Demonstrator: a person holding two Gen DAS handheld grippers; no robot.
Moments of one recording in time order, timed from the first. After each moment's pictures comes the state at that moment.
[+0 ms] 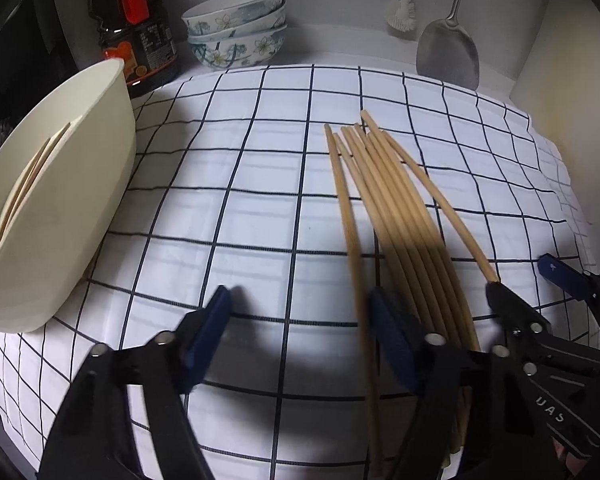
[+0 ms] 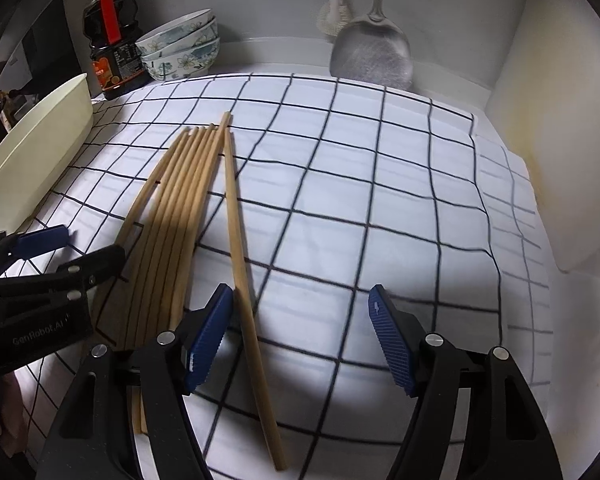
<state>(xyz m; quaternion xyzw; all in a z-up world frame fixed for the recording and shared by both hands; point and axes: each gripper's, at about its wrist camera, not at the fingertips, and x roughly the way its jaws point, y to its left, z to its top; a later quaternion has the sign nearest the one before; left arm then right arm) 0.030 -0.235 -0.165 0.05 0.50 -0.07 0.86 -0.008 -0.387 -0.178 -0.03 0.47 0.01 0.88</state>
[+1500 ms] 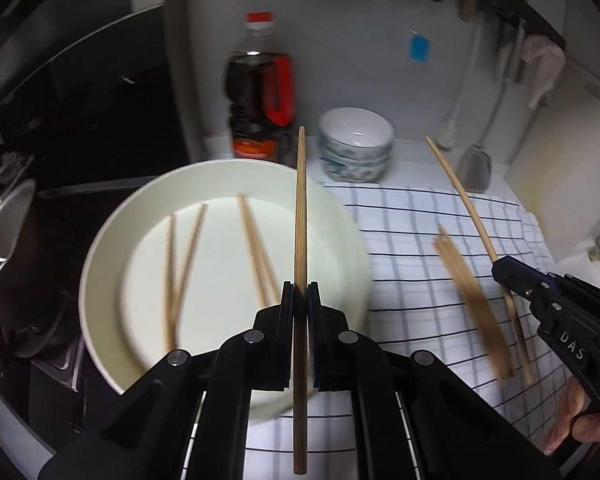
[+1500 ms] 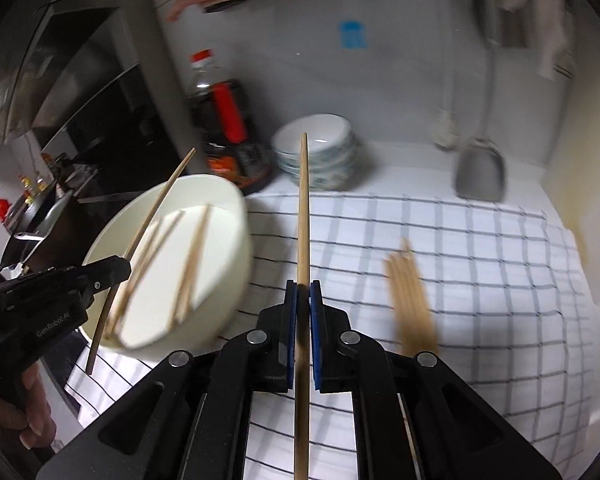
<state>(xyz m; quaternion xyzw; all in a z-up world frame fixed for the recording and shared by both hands) 0.038 -0.036 -0.028 0.04 0.43 -0.10 0.90 -0.001 -0.219 -0.055 0.06 0.40 0.07 0.91</state>
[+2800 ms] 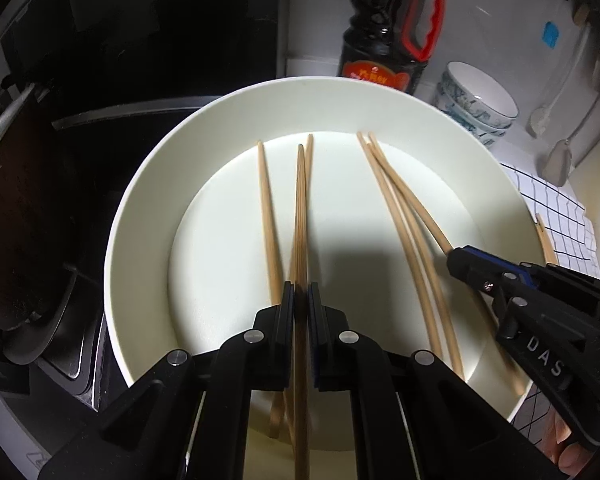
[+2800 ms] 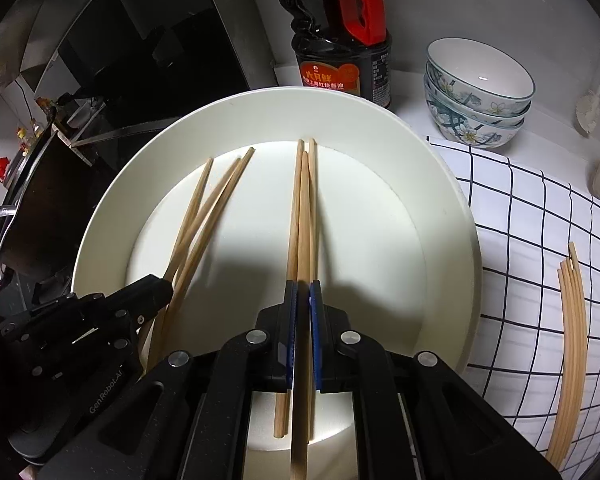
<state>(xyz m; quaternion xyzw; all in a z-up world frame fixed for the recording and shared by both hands) 0.110 0.057 -0.108 0.01 0.52 -0.06 0.85 0.112 -0.068 -0.129 0.03 0.52 0.10 0.85</state>
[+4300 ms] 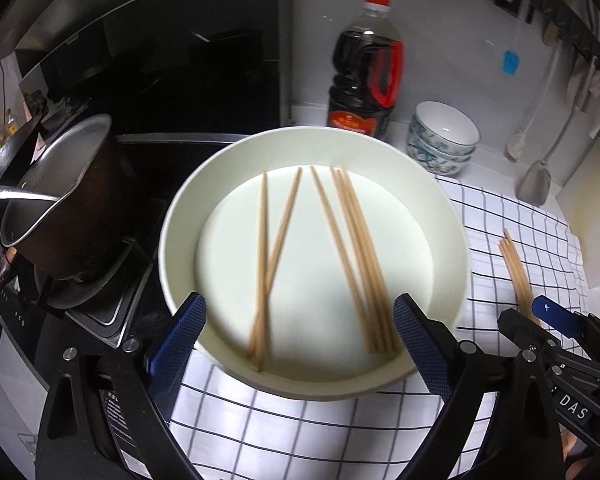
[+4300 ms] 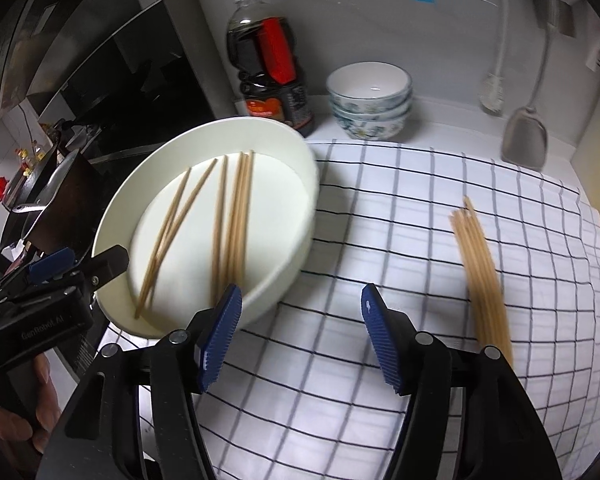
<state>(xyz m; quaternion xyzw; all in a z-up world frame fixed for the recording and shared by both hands) 0.036 0.024 -0.042 0.01 0.46 -0.02 0.89 0.005 -0.156 -0.074 0.05 0.48 0.06 0.87</state>
